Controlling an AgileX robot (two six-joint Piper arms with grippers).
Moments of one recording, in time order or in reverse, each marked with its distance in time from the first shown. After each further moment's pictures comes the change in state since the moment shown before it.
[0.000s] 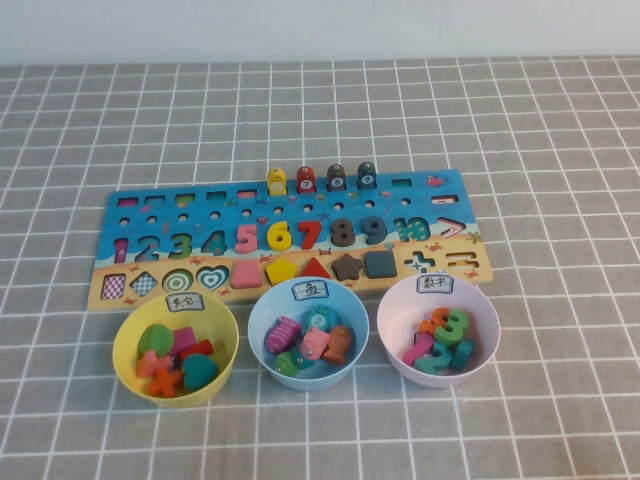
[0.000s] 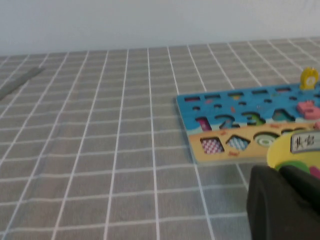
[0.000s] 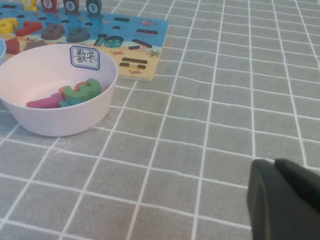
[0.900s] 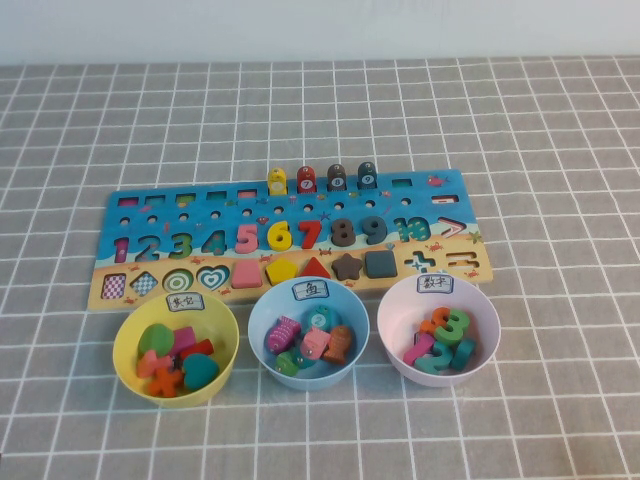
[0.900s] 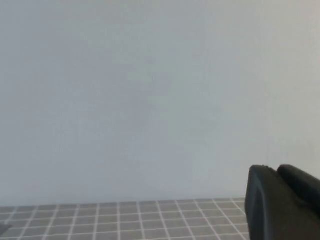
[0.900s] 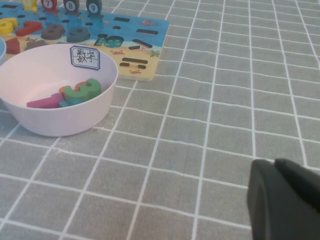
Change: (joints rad) right arm 0.000 0.000 0.000 0.000 0.000 0.000; left arm -0.293 0.271 -0.002 -0.276 -0.749 0.224
